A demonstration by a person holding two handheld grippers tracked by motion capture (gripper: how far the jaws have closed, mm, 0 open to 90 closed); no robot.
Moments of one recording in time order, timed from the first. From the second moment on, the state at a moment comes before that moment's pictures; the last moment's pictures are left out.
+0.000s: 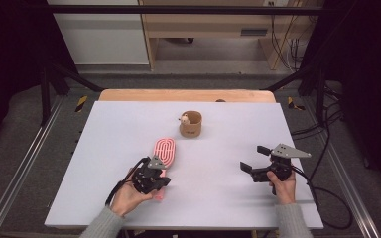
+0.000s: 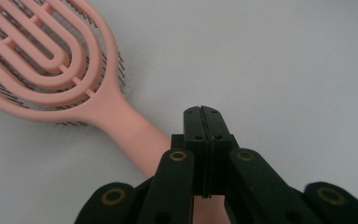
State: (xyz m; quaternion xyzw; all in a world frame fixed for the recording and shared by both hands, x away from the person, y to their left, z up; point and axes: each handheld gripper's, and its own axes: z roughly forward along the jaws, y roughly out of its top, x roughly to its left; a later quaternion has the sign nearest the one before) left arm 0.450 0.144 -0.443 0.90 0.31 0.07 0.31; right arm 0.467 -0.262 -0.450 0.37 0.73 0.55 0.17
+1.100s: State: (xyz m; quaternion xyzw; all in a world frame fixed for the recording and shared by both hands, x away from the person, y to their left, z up) left arm 0.449 0.163 -0.433 0.89 0.33 0.09 0.30; right arm 0.467 -0.262 -0.450 0.37 0.73 0.55 0.17
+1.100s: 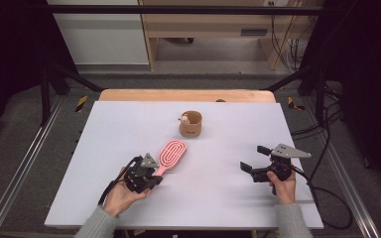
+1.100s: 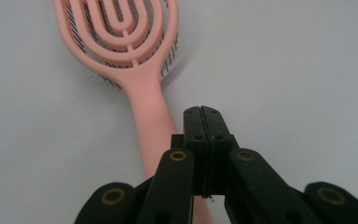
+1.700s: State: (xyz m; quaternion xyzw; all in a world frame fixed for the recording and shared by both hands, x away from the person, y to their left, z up) left arm 0.452 0.185 -0.411 0.84 0.37 0.15 0.38; right arm 0.467 -0.262 -0.450 0.37 0.73 0.55 0.17
